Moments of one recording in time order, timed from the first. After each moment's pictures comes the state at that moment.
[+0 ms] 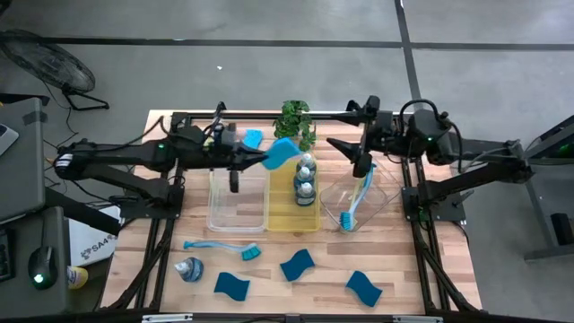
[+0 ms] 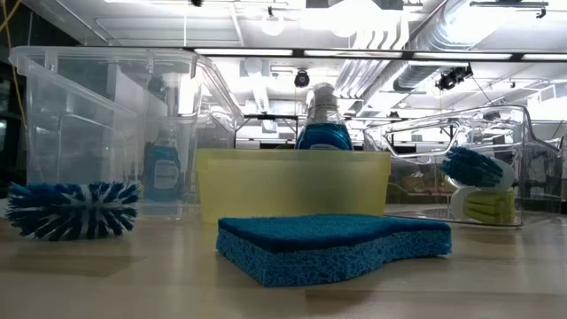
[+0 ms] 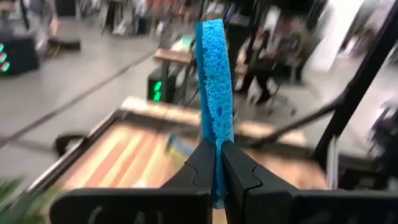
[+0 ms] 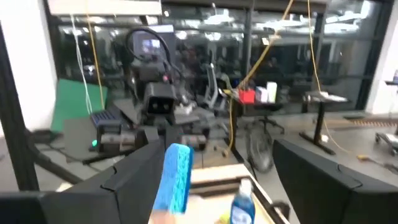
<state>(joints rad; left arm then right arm) 0.01 1.01 1.01 -0.10 -0.12 -0.16 -0.02 1.07 1.21 -0.05 0.20 -0.02</state>
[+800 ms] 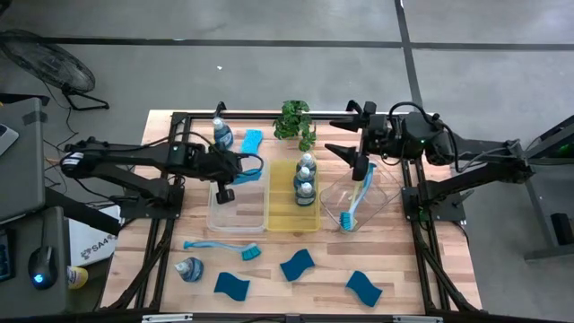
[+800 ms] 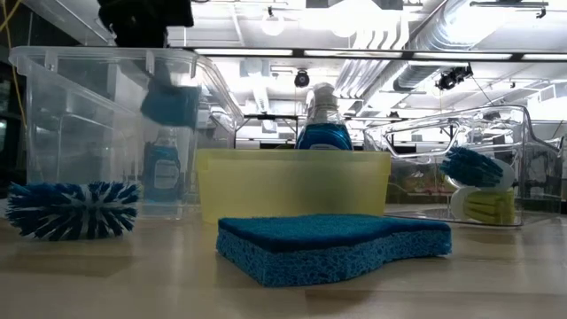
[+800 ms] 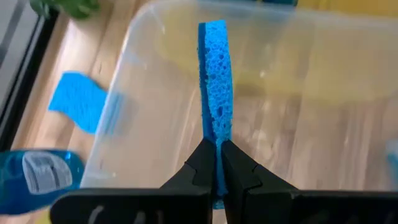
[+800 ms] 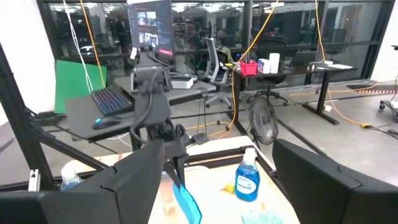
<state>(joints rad) 0.01 1.13 1.01 -0.90 -0.24 -0.13 -0.01 1.08 1.21 -0.15 0.20 0.05</state>
